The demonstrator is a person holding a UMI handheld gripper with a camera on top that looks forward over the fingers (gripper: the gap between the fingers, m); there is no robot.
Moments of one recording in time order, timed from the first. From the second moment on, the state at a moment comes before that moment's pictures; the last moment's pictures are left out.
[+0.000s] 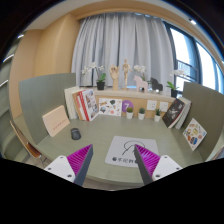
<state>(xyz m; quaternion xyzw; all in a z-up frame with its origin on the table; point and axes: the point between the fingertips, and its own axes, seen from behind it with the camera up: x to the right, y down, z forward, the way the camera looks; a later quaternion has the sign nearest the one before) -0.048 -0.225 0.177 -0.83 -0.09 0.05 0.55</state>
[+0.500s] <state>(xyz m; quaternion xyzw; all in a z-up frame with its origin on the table) -0.230 -0.184 0.034 -0.90 -0.07 0.07 0.43</state>
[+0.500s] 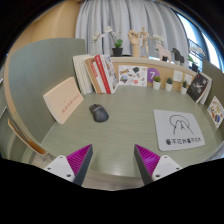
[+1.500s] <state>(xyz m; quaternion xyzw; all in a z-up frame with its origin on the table) -0.289 0.037 -0.017 -0.93 0.02 0.00 0.37</state>
